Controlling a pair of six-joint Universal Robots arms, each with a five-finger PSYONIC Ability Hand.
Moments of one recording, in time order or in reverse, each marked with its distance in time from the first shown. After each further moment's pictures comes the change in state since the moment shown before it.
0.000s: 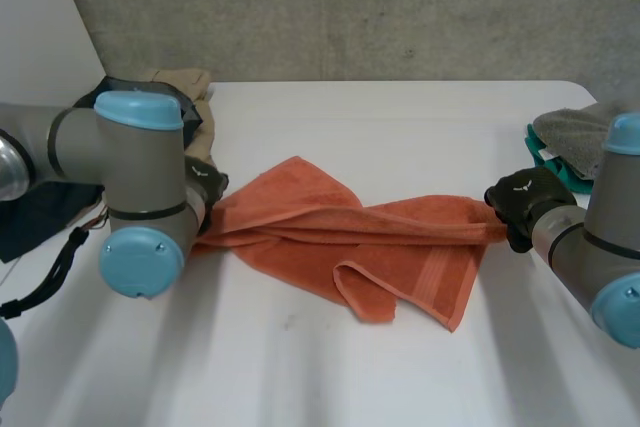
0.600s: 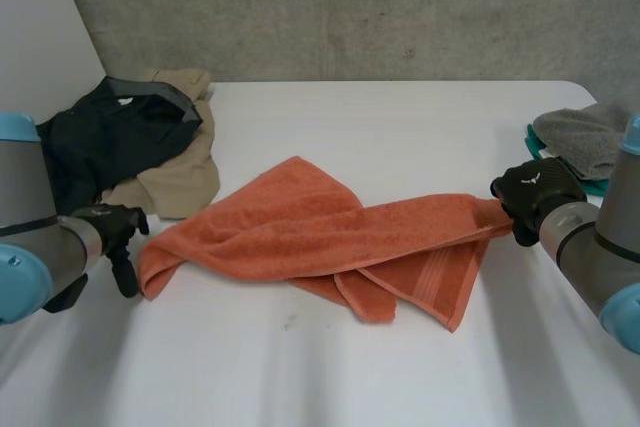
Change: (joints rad) left arm 0.340 0.223 -0.414 0.004 0.204 -0.266; right arm -0.007 -0.064 0.049 -0.041 -0.001 0.015; left_hand -0.482 -0.513 -0.538 -0.531 -0.533; right_hand 0.000 0.000 0.000 0.000 0.000
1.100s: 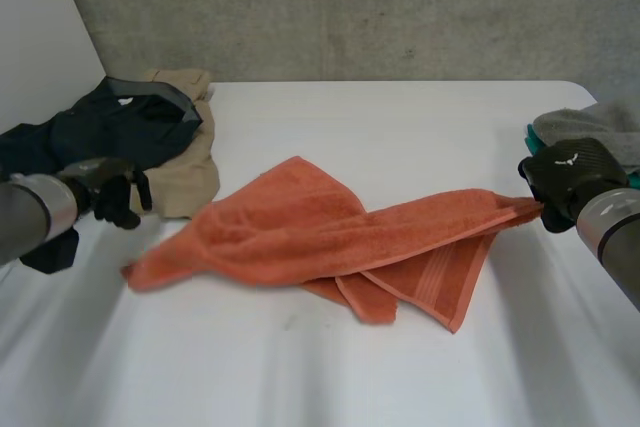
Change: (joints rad) left arm 0.075 0.118 0.067 -0.065 0.230 -0.160; right arm -0.058 -0.159 0.062 0.031 -0.028 0.016; left_hand 0.448 0.860 0.856 0.862 0.860; right_hand 0.000 0.000 0.000 0.000 0.000
